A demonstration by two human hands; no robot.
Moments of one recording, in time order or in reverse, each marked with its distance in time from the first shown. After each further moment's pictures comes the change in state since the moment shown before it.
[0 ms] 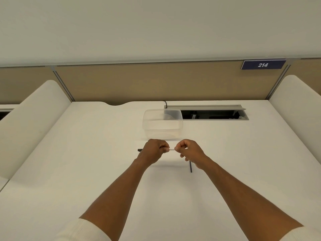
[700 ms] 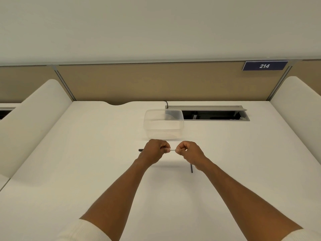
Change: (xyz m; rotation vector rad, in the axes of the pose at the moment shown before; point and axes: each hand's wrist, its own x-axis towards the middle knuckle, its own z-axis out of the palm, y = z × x) left_hand -0.003 0.001 -0.001 -0.022 0.000 0.008; right_hand -0.002 0.003 0.005 -0.043 0.005 -0.019
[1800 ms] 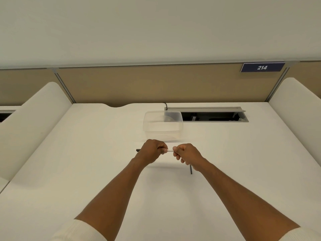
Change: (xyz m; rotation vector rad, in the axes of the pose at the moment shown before) left_hand 0.003 -0.003 -0.011 0.030 -0.035 0.023; right_hand -0.003 -0.014 0.003 -0.053 -0.072 0.072
